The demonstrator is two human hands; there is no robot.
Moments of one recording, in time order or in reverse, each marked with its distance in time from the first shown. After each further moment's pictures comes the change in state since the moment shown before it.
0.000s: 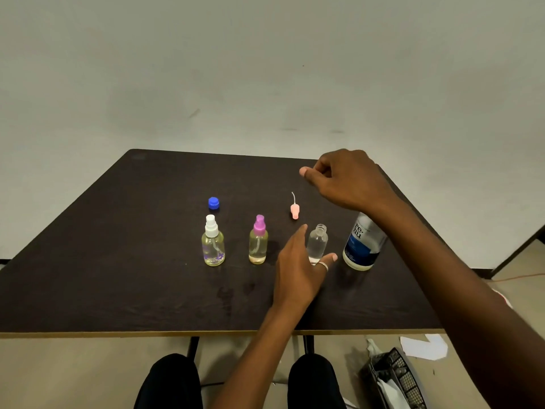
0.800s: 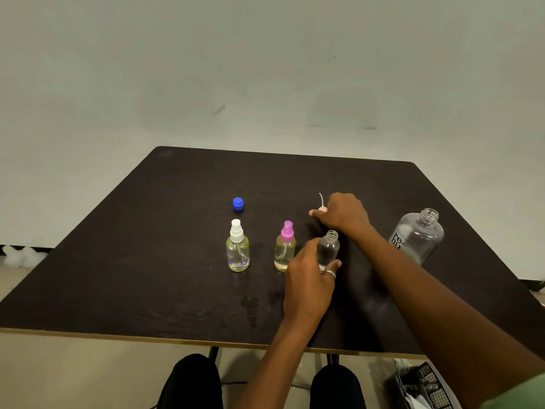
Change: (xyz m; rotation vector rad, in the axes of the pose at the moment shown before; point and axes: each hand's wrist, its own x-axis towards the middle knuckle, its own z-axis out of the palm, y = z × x) left_hand 0.009 -0.032 -0.009 -0.036 0.172 0.091; right_hand 0.049 0.041 0.154 -0.039 -0.259 0.294
